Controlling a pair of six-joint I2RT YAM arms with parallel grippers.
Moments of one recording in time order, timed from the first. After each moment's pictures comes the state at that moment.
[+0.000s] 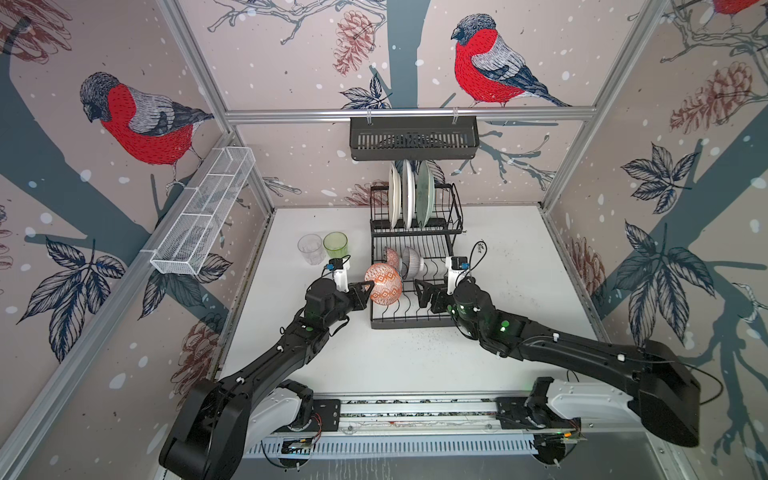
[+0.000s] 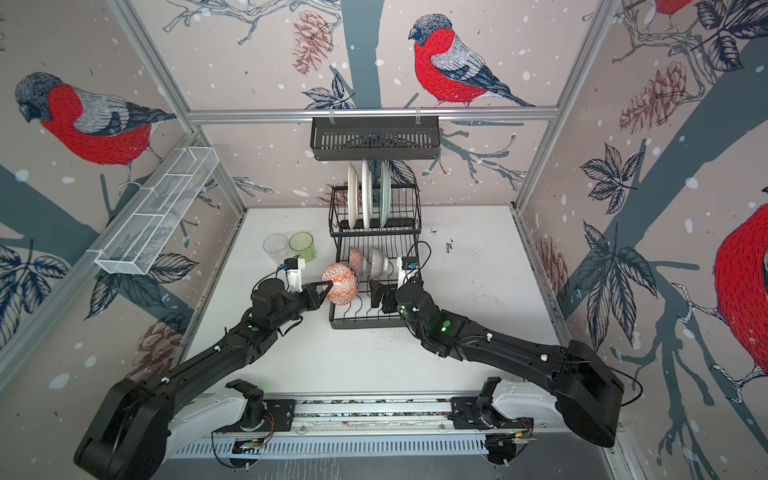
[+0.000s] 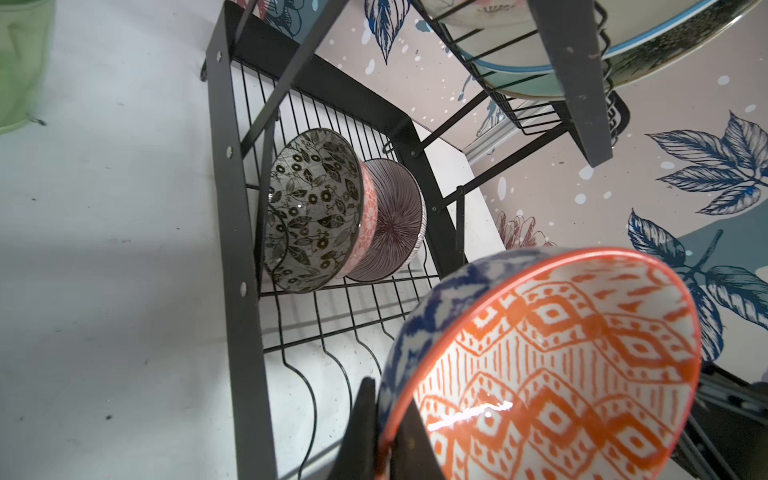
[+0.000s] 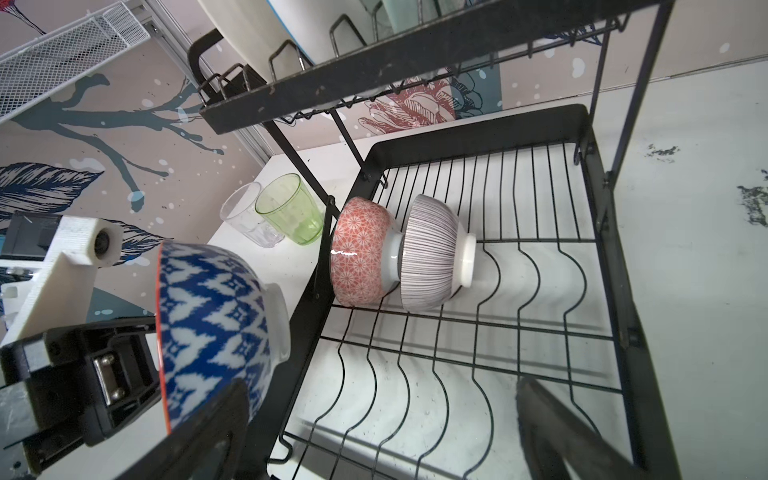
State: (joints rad) left arm -0.39 1.07 0.39 0.34 0.31 -0.68; right arm 0.97 1.18 0.63 0.18 0.39 0.56
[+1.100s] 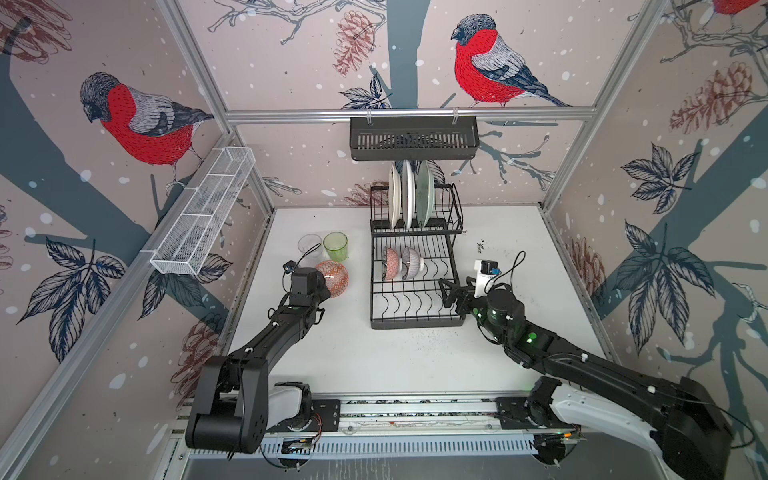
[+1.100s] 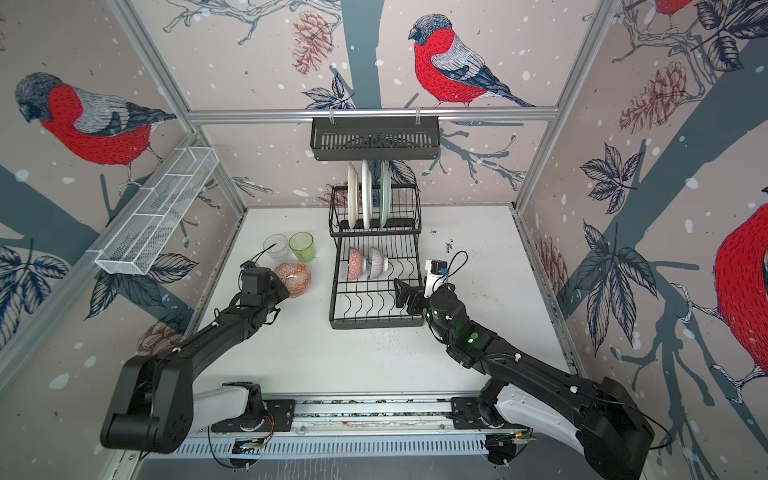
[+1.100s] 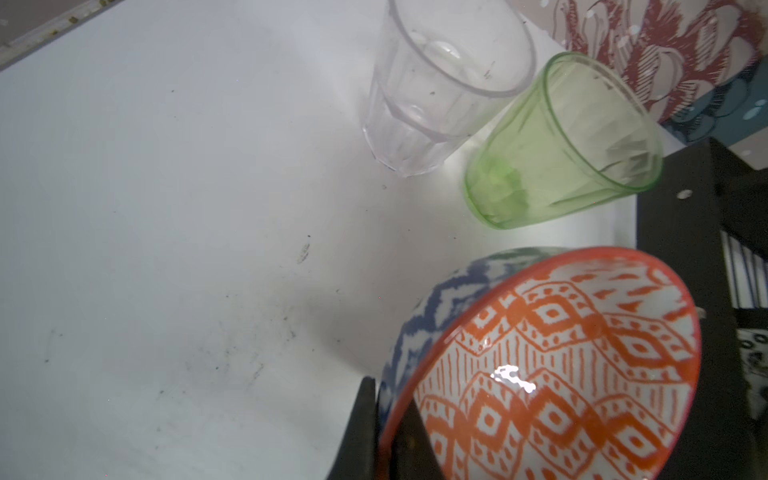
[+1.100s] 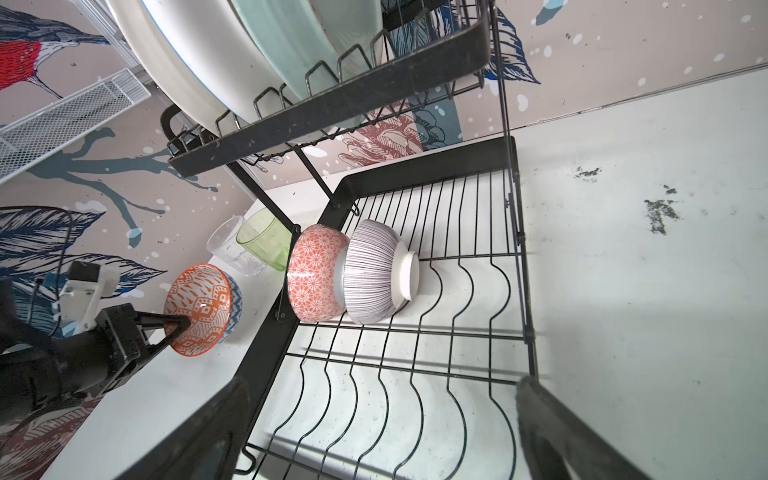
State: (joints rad) left arm -0.08 1.28 0.52 0.01 -0.18 -0.61; right arm 0.80 0.95 0.45 0.24 0.26 0.52
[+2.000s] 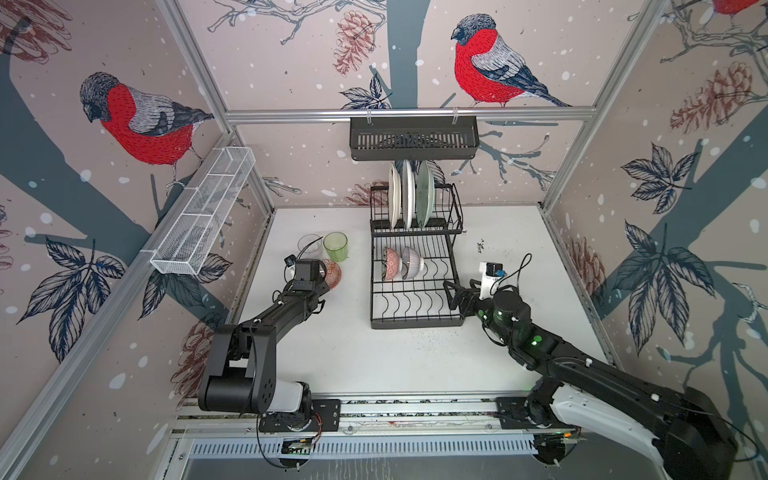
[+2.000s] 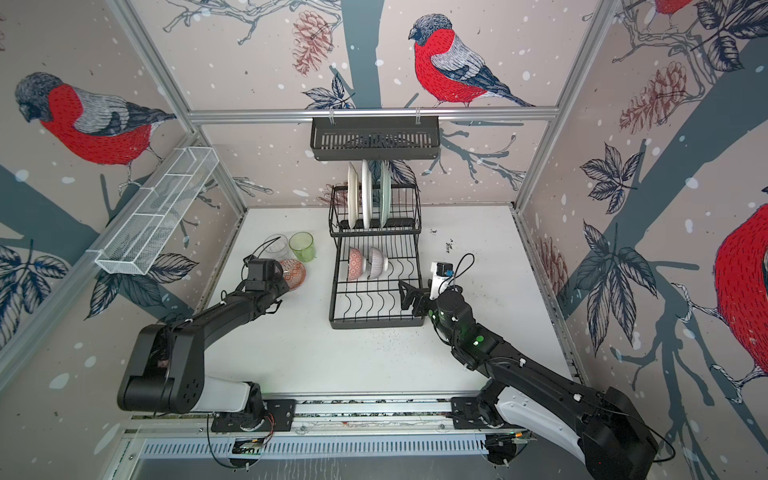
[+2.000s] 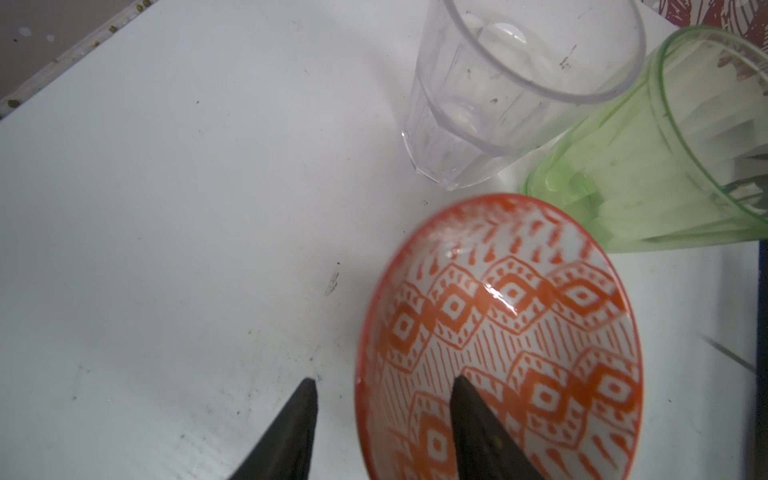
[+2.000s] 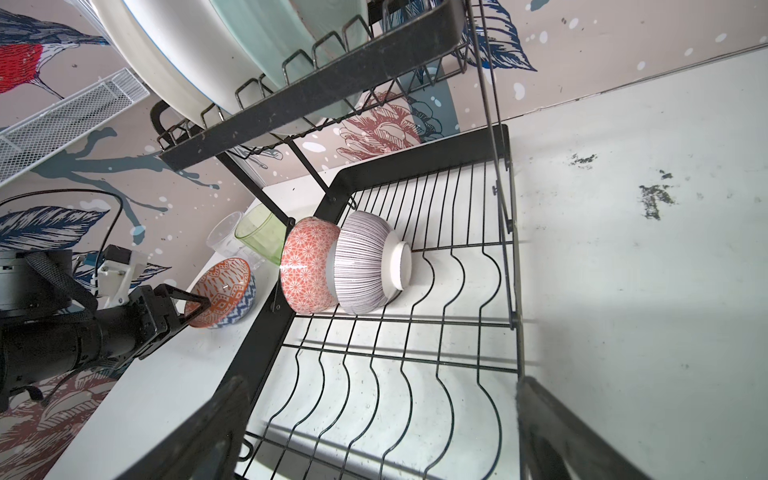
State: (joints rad) left arm -0.06 1.42 0.64 -0.05 -0.24 -0.57; right arm 0.74 0.91 0.40 0.24 0.21 0.53
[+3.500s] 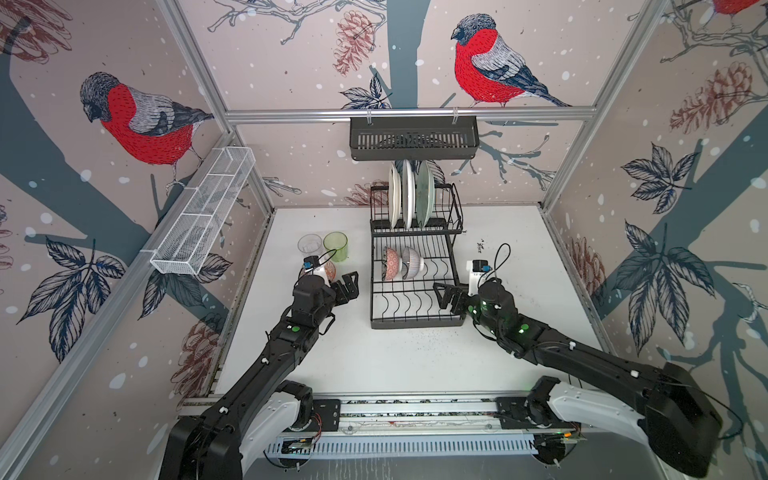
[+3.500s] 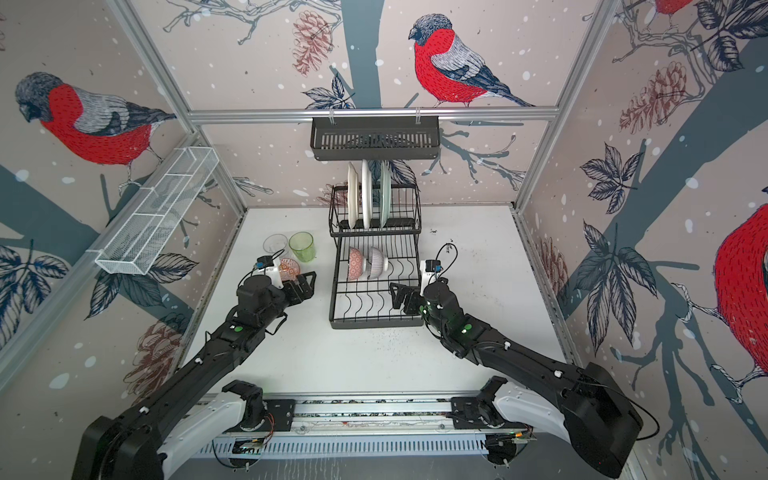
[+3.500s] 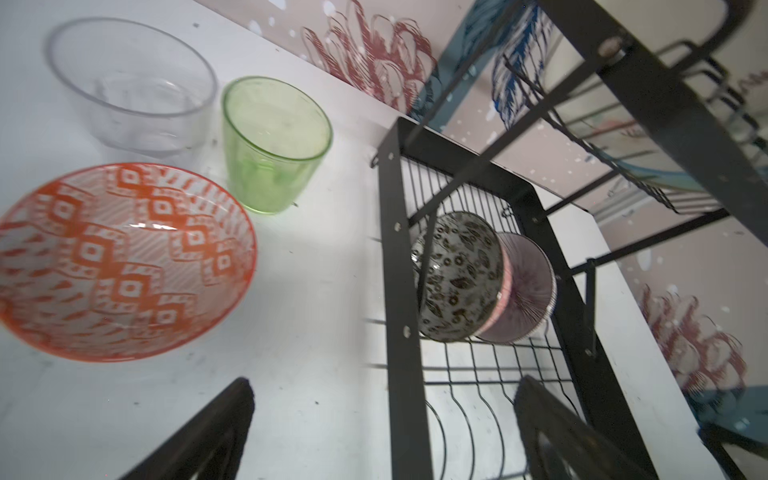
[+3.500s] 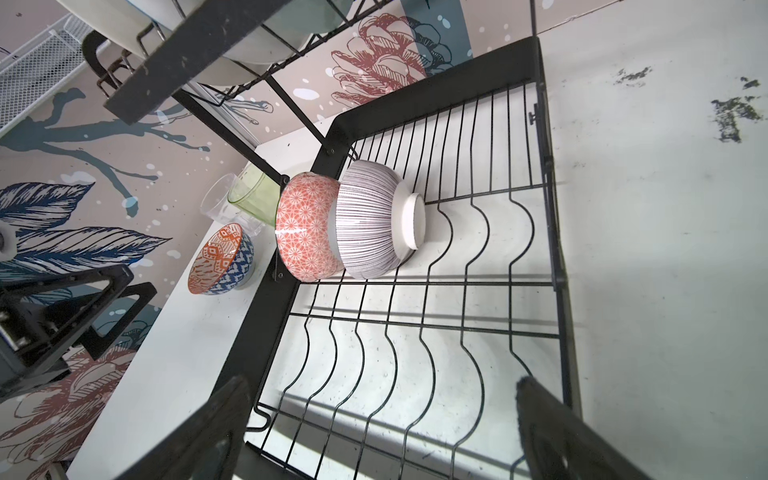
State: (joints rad) left arm -0.33 0.92 0.45 0.04 0.05 -0.57; right arm 0.76 1.07 0.49 0.18 0.13 0.63
